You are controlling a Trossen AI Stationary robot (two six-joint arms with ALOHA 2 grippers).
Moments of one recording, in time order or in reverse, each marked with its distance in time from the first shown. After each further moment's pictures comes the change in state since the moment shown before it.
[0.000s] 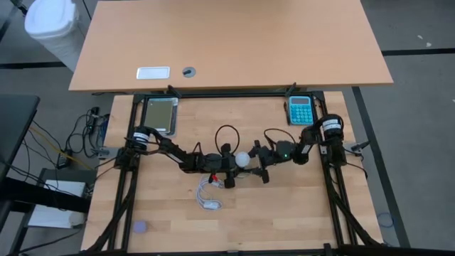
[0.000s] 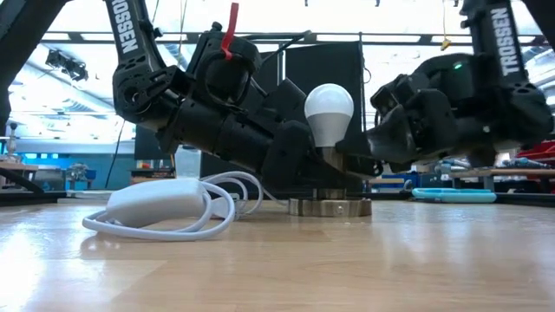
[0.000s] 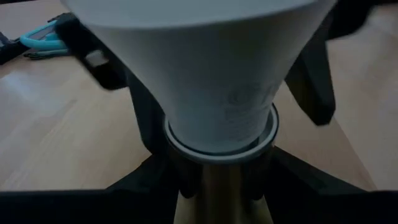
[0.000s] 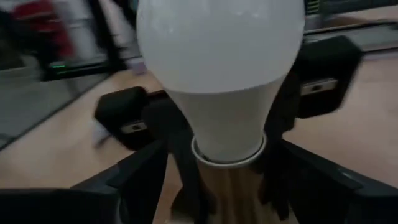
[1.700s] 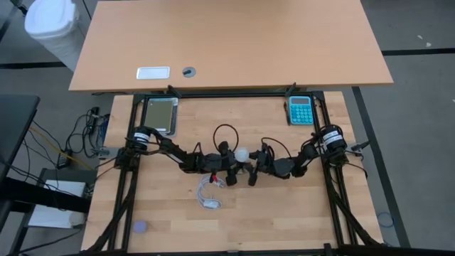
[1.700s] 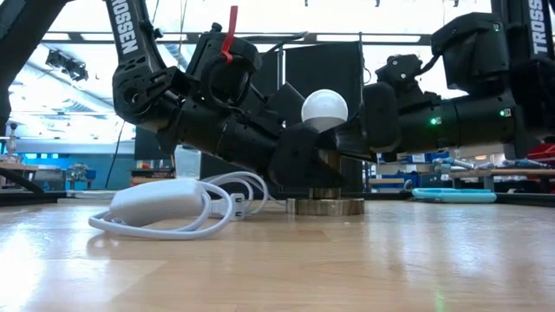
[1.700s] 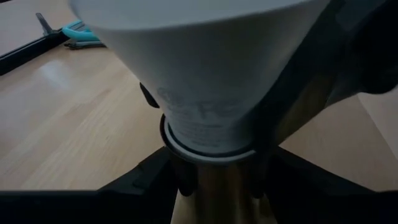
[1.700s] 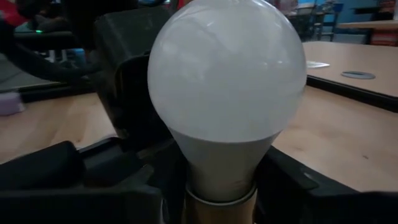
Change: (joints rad) left arm -0.004 0.001 0.001 0.010 -0.113 -0.052; right arm 0.269 0.033 0.116 -0.035 0.808 -0.032
